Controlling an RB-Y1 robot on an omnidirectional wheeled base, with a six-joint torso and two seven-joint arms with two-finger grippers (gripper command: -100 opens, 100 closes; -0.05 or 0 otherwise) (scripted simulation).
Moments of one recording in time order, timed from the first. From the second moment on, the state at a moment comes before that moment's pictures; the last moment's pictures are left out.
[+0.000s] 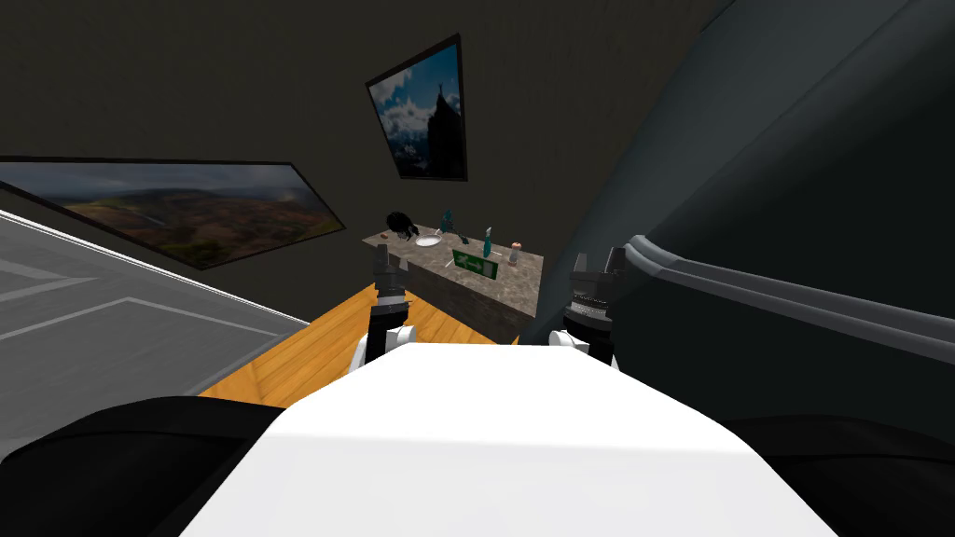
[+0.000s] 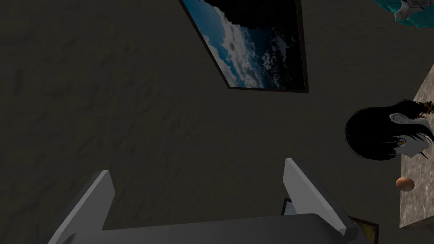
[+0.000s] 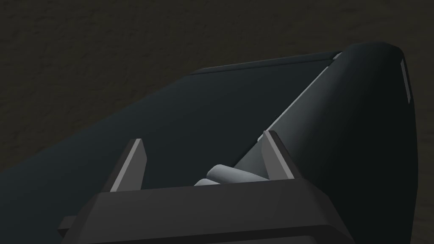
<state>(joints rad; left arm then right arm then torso) 0.47 0.00 0.05 -2.25 -0.07 -0.37 0.04 0.51 0.05 -0.05 -2.27 -0.03 -0.60 -0.09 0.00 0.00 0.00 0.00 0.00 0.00</state>
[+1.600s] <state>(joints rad) 0.10 0.17 -0.02 -1.97 0.07 0.00 -0.01 0.51 0.05 -0.05 -2.27 -0.03 -0.59 -0.10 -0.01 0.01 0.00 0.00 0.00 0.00</state>
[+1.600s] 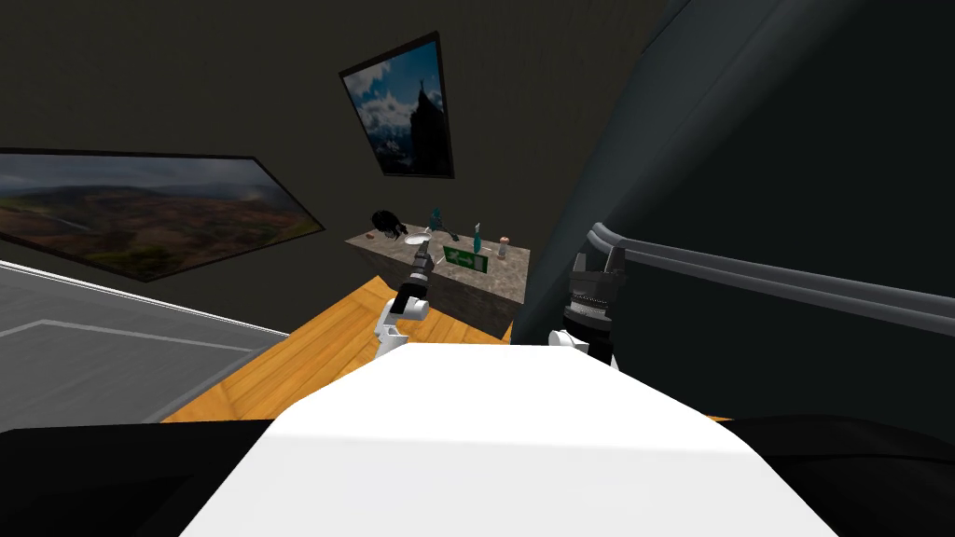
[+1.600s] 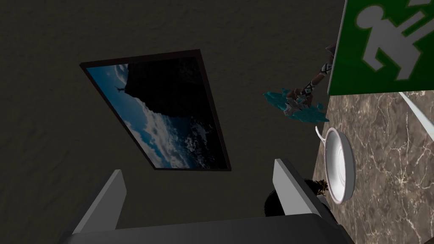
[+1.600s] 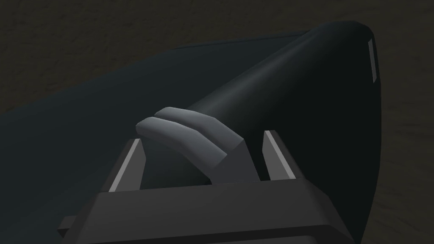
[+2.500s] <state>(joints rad) -0.14 0.18 -0.06 -1.75 0.14 0.23 -0.03 0.51 0.04 -0.04 -2.27 -0.03 -0.59 -0.10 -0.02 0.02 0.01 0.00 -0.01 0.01</state>
